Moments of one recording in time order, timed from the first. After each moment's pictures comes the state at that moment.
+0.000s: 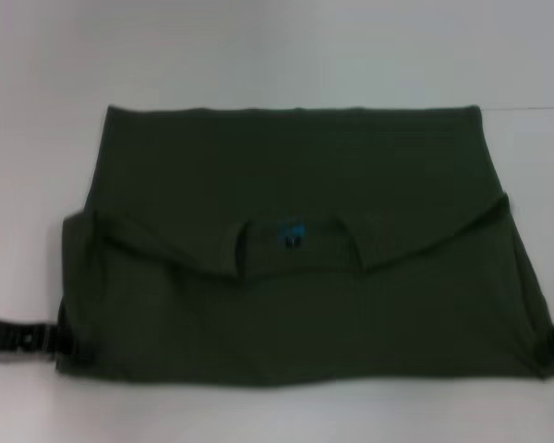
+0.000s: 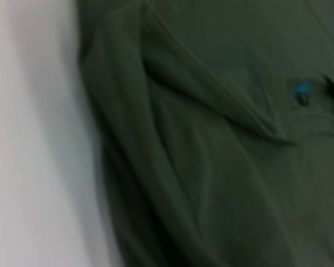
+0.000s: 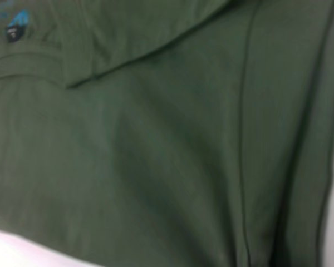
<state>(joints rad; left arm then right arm) -0.60 -2.03 0.43 0.79 2.67 1.65 -2.27 0.65 1.90 -0.78 -0.70 -2.64 -1.58 2.53</state>
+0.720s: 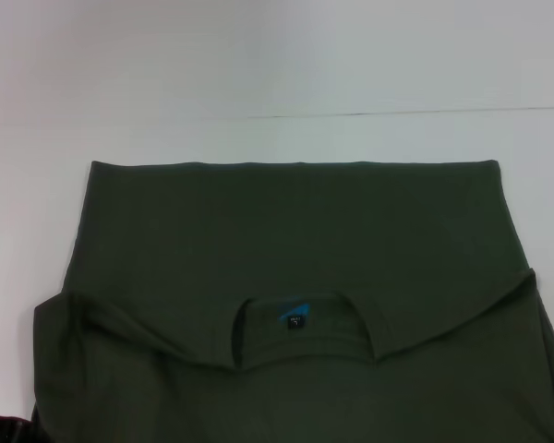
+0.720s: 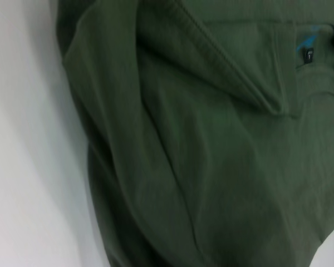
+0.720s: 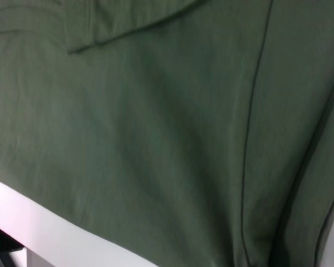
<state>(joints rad) -0.57 -2.03 0.41 0.83 2.84 1.92 -2.26 0.58 1.90 -0.78 -0.73 -2.71 -1.83 2.43</state>
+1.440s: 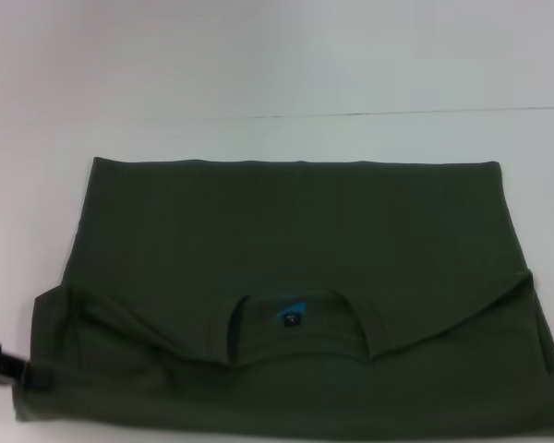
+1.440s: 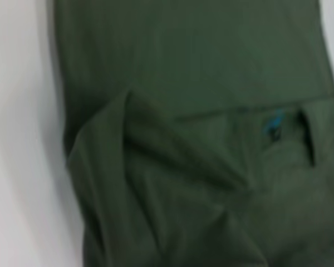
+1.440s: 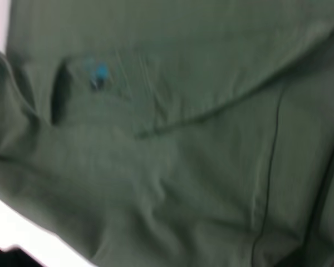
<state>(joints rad) -0.62 -1.97 0.26 0.87 2.81 1.96 -2.22 0.59 1.85 -0.46 -0.73 -2.70 -1.91 2.32</state>
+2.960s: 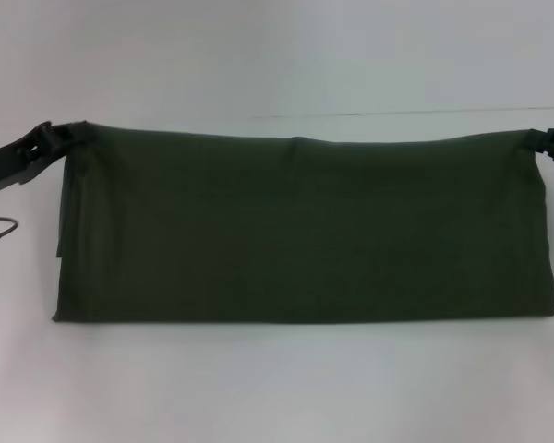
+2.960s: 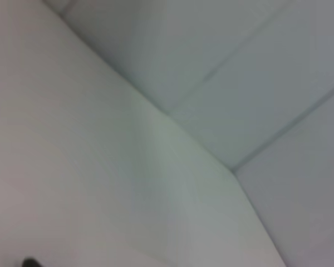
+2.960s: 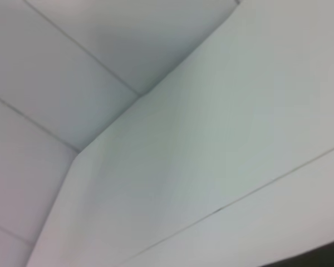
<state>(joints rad) -0.66 -2.08 0.19 0.61 2.13 1.23 -2.04 0.60 1.98 -0.35 -0.59 -2.09 -1.18 2.17</state>
